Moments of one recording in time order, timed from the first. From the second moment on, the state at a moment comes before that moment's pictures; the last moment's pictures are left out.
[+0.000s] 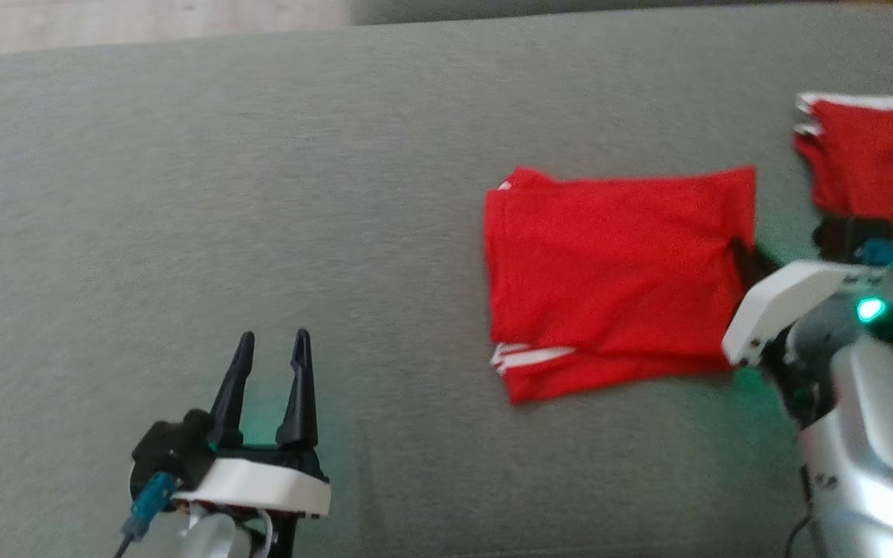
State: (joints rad) left arm -0.09 0.07 -0.27 0.30 -0.42 -0.07 -0.25; right arm -0.40 -0.08 -0.07 0.51 0.19 0.12 0.32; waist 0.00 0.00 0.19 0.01
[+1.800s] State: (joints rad) left arm -0.22 0.10 -0.30 0.28 -0.41 -0.05 -0.24; right arm -0.82 -0.34 -0.33 0.52 -0.03 0.12 0.33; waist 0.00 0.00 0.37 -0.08
